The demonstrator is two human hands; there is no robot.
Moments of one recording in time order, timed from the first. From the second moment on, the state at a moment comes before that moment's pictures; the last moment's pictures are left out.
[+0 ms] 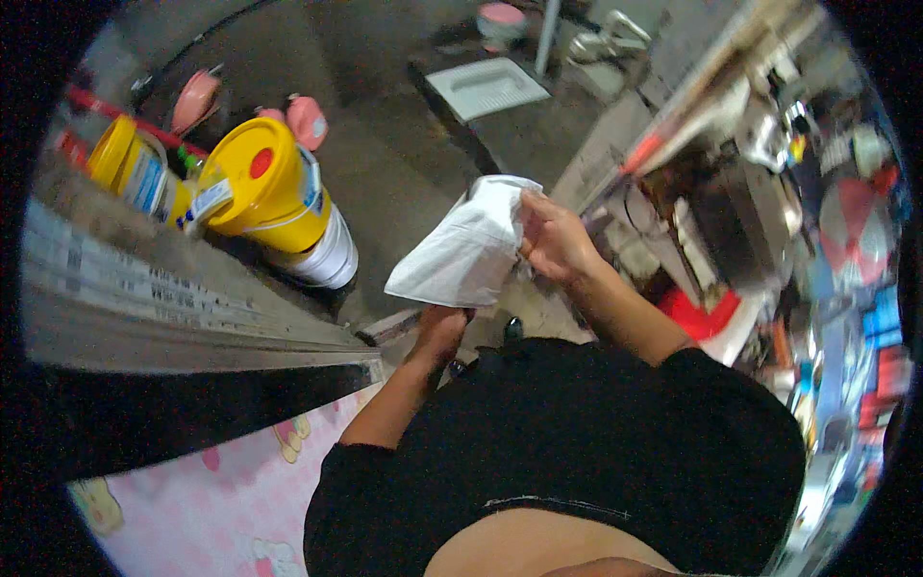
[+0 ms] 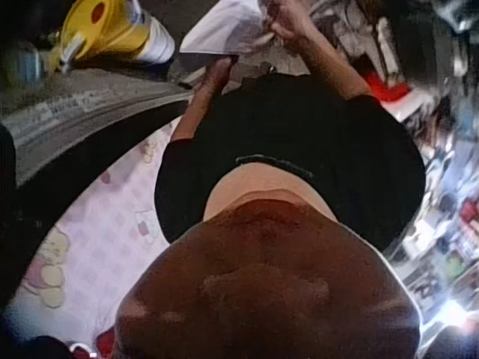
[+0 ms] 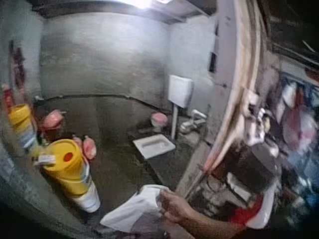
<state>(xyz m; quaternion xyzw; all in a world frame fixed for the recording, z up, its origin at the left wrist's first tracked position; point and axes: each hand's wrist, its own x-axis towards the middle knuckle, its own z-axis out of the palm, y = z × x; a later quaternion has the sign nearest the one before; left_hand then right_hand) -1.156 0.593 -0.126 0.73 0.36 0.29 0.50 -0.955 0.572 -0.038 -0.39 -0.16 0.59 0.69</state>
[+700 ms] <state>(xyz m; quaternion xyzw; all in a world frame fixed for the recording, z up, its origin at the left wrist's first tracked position) -1.033 0.346 -0.139 0.83 0.03 0.15 0.54 -0.917 0.226 -0.053 -0.67 -0.25 0.36 0.60</state>
